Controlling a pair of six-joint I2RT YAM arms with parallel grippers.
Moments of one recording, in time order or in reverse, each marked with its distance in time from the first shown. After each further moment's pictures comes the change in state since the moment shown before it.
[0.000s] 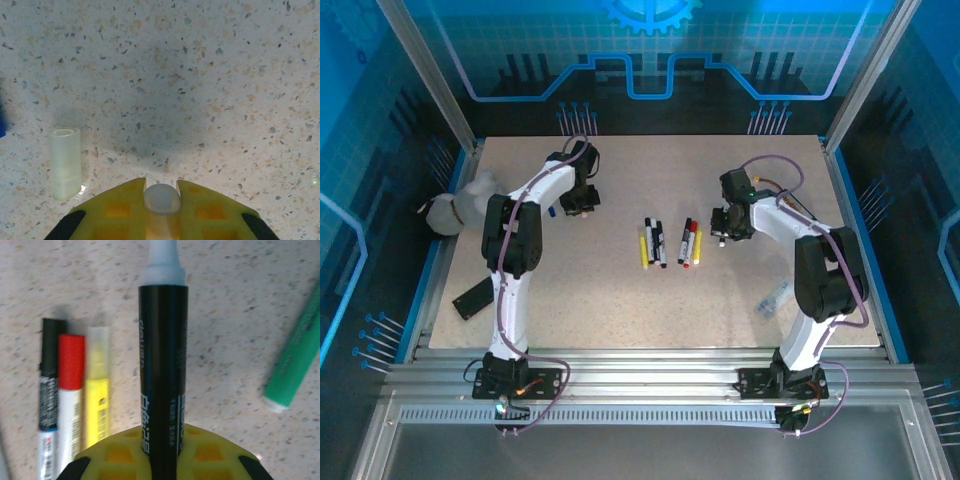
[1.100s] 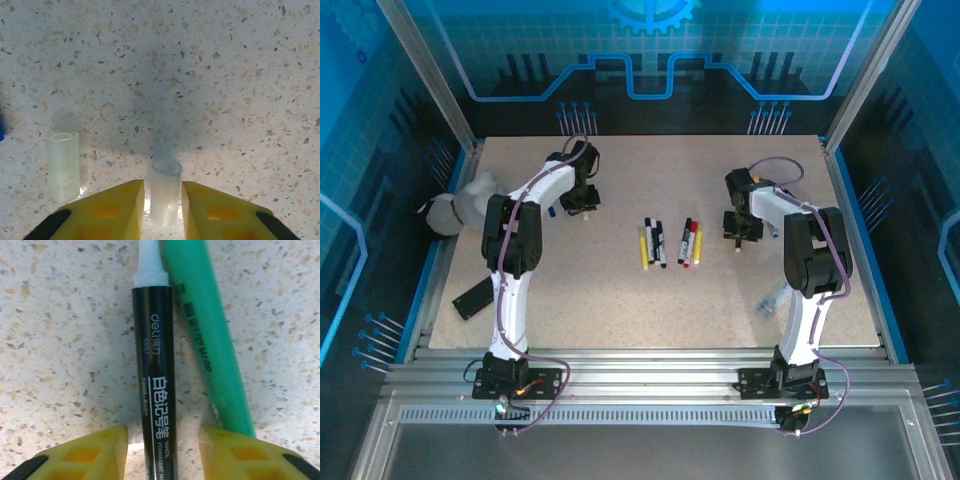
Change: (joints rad) left arm 0.000 0.000 -0.001 0.005 0.001 0.003; right arm -0.073 0.190 0.130 -0.142 0.152 -0.026
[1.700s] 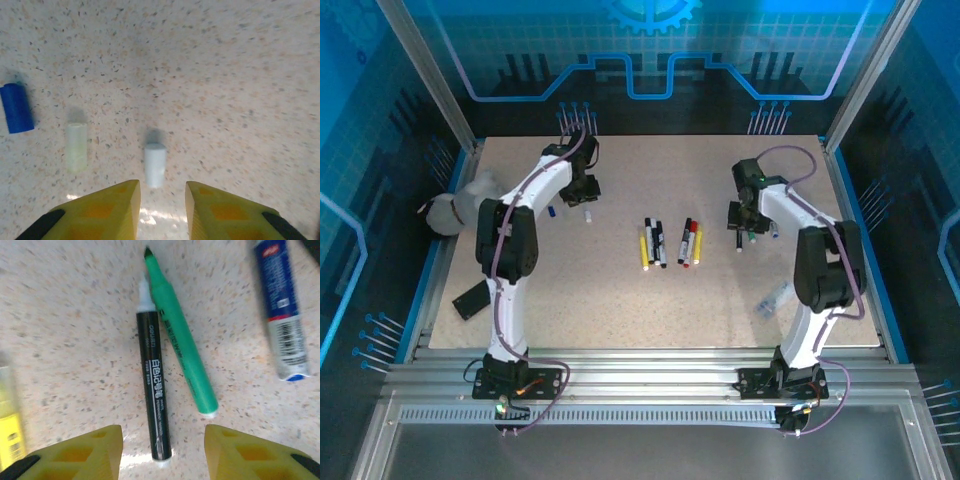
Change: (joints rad) left arm -0.021 -0.103 0.023 -0.027 -0.004 0.000; right arm -0.002 -0.175 -0.002 -0.036 0.011 0.000
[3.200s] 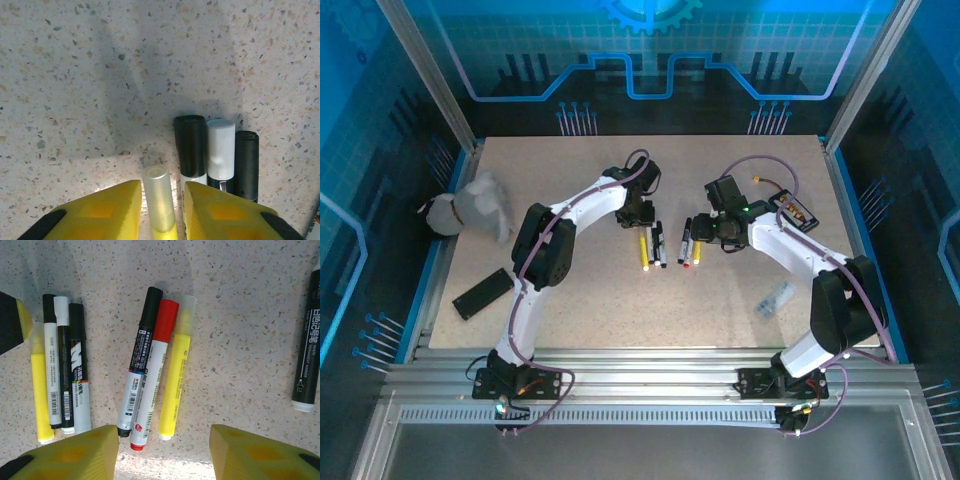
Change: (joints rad) left arm -0.290 0.128 0.023 0.079 0.092 -0.046; right arm 0.245 -0.234 -0.212 0.182 -0.147 0.091
